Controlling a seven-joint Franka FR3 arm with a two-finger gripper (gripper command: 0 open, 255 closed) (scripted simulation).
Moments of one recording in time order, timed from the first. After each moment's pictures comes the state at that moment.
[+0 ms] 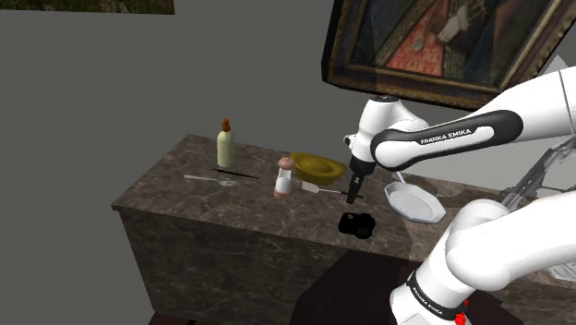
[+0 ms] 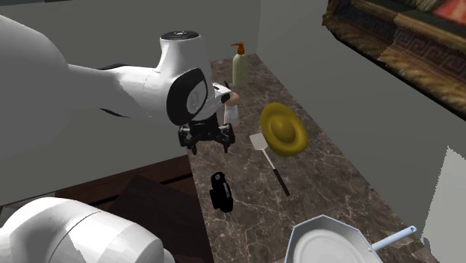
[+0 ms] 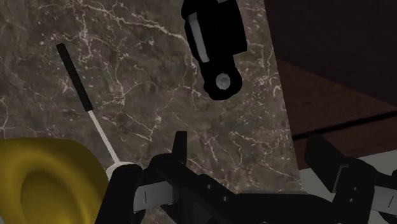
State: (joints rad) arm 0.05 -0.61 -0.16 -2.85 -0.24 2.24 -0.32
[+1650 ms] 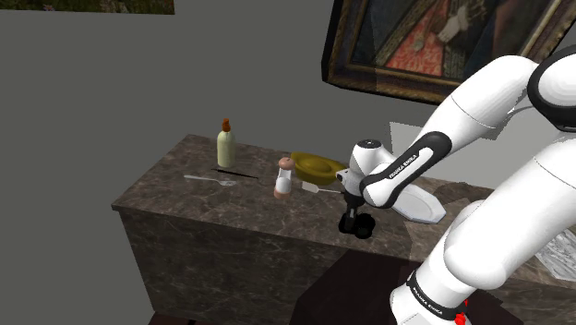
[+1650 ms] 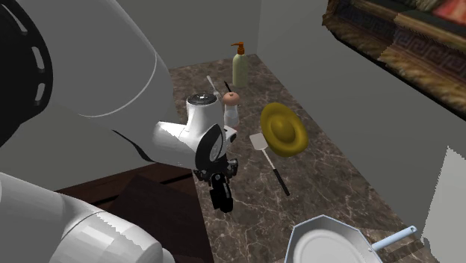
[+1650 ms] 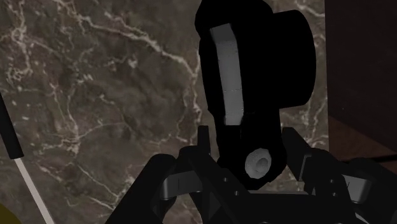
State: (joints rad) arm 0.01 -0.16 -0.26 -2.93 -0.36 2.72 -0.42
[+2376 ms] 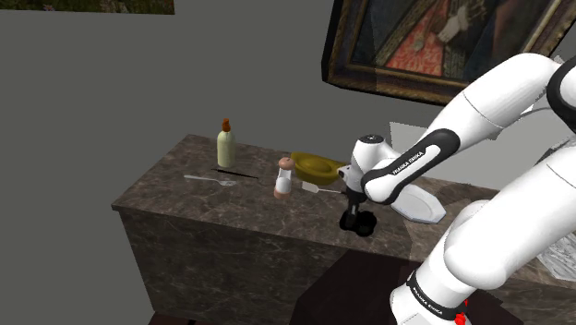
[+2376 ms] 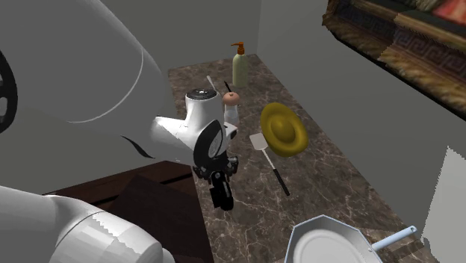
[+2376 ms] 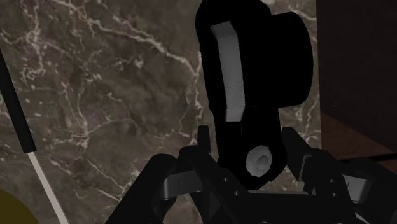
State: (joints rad) arm 0.01 -0.23 -0.26 -2.93 -0.35 2.65 -0.43
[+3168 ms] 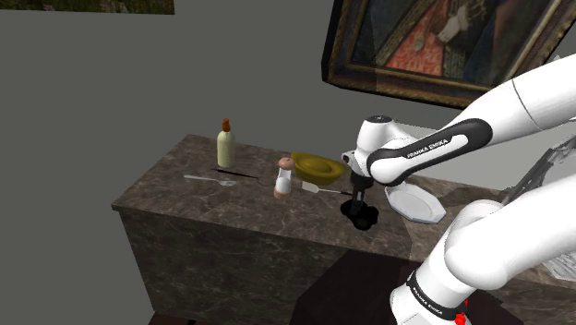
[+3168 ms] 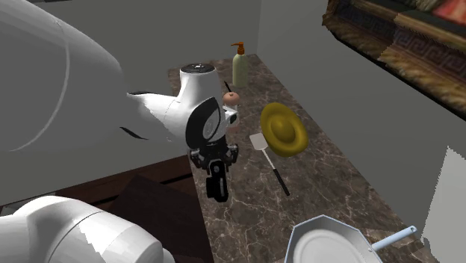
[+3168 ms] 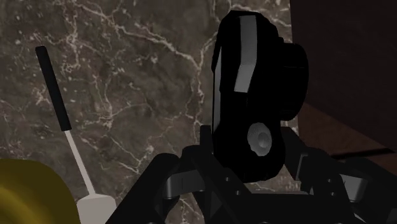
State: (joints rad) arm 0.02 -0.45 -0.24 -2.90 -0.31 2.40 -0.47
